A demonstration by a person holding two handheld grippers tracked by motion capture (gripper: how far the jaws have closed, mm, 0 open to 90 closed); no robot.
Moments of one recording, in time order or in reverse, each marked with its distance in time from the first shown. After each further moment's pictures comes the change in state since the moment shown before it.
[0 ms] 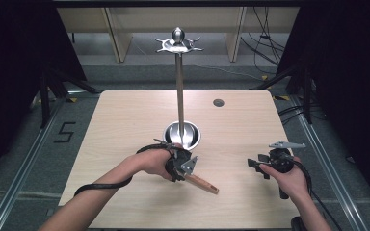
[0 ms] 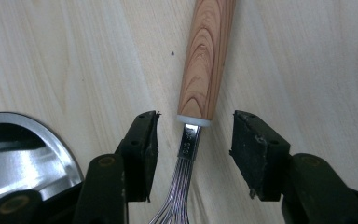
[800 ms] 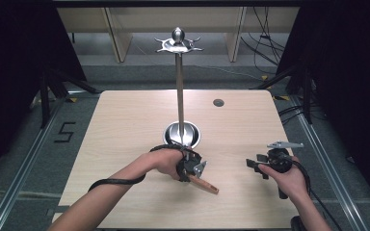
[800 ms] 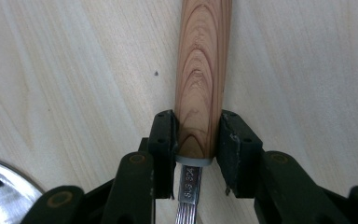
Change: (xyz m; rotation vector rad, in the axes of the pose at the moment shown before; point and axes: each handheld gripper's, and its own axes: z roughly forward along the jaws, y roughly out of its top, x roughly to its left) left arm 0.009 0.023 0.022 0.093 -0.113 0.044; right arm 0.006 0.001 0.001 0.024 -0.009 0.012
